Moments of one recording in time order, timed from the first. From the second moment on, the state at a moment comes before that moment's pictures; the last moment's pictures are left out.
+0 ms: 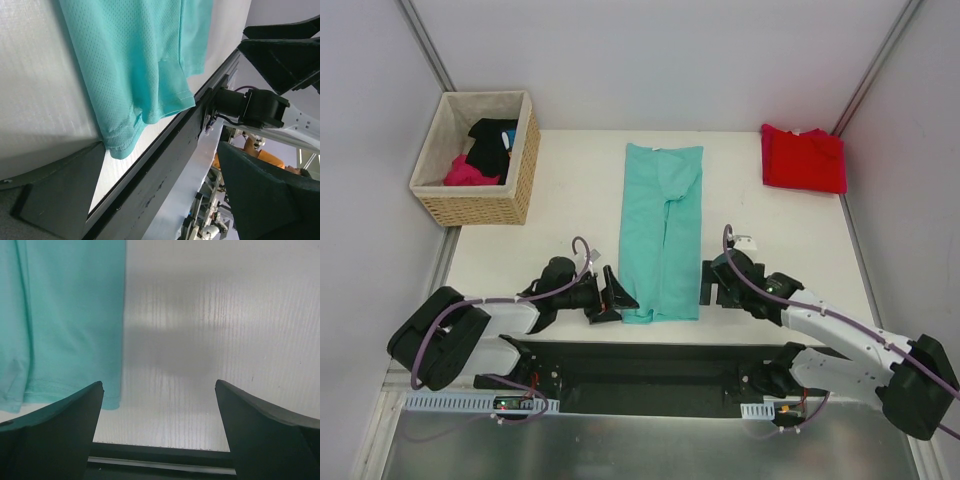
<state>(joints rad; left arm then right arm) -0.56 1.27 0.18 0.47 0.63 -1.06 0.81 1.03 0.60 -0.65 0.35 0.72</state>
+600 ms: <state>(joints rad) -0.60 1.38 0.17 0.64 0.63 -1.14 0.67 1.32 1.16 -0.67 0.61 0.46</state>
